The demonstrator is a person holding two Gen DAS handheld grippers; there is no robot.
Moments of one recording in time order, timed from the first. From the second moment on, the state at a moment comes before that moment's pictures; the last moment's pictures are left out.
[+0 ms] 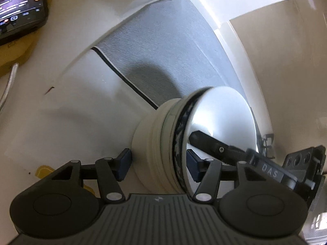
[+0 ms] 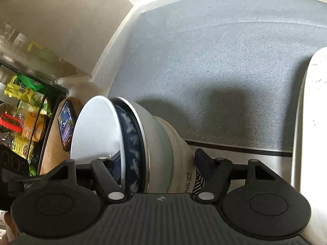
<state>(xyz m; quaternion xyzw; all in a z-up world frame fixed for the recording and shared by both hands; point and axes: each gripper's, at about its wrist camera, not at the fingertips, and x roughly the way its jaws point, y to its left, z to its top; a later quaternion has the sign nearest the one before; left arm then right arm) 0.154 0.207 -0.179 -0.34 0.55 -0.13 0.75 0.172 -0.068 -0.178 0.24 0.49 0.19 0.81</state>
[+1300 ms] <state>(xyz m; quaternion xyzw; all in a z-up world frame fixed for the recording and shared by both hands) 0.203 0.120 -0.168 -0.33 0.52 -0.21 0.76 0.163 -0.158 -0.127 0.21 0.44 0.13 0.86</state>
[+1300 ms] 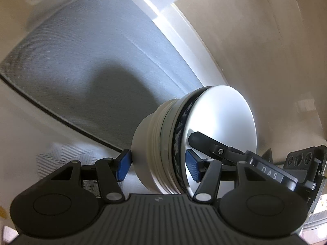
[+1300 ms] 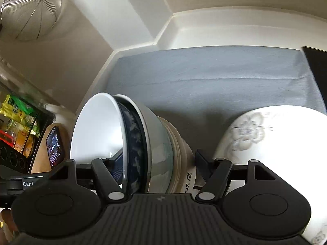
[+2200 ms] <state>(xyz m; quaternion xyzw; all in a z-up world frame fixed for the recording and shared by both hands) 0.264 -0.048 -0.194 -0.25 0.56 -0.32 0.72 0.089 -0.281 -0.132 0.28 0.41 0.01 0.87</state>
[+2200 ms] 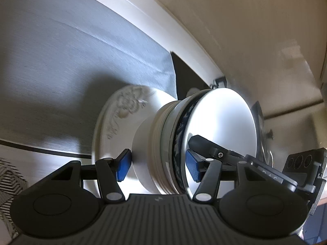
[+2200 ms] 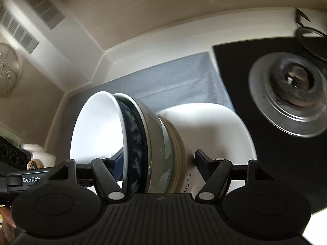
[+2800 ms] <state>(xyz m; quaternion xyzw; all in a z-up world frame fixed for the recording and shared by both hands) 0.256 -0.090 -0.211 -0.19 0.59 -0.30 0.72 0.077 -0.311 -0.175 0.34 0.43 0.00 0.84</state>
